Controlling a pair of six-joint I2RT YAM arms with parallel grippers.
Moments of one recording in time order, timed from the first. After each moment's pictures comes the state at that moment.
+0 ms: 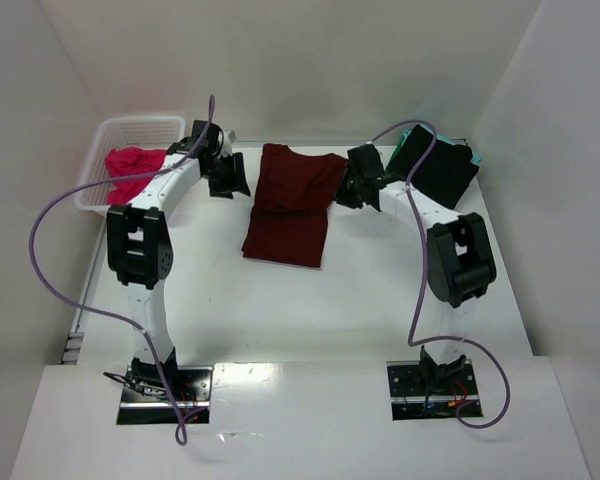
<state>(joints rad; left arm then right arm) -0.15 2.11 1.86 -0.75 0.27 -0.27 0.36 1.90 1.44 -0.32 0.03 0.73</state>
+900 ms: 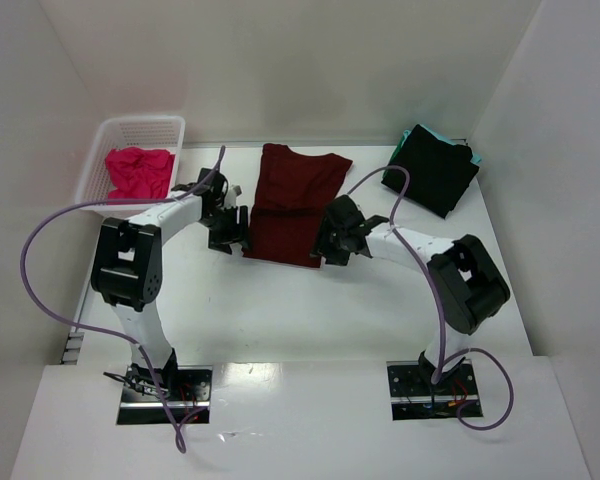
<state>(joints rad) -0.19 1.87 1.30 -0.68 0.32 -0.27 0.59 1.70 1.04 -0.32 -0.01 0.88</state>
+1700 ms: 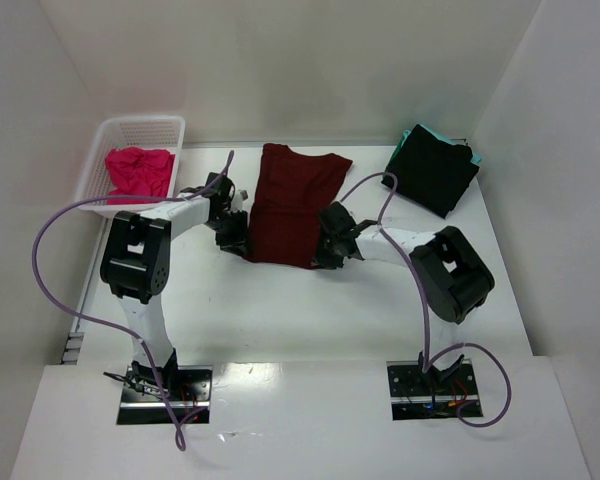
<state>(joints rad) -0.21 1.95 1.30 -0.62 0.33 -0.27 0.61 1.80 1.04 -0.27 -0.01 0.88</state>
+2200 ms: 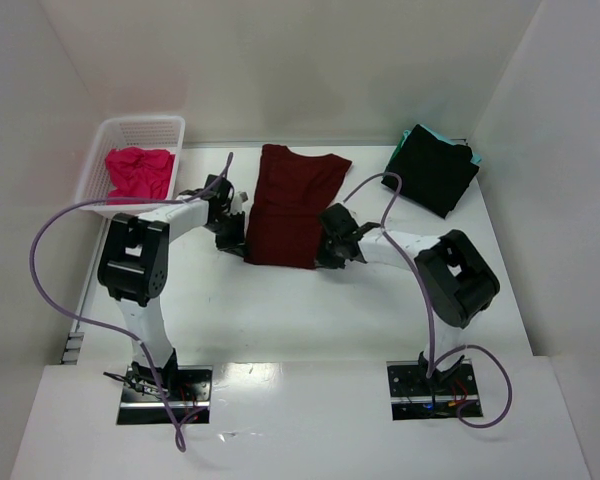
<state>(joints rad) -0.21 1.93 1.27 -0.61 0.35 -0.27 0.62 1.77 1.01 -0.25 0.03 0.89</state>
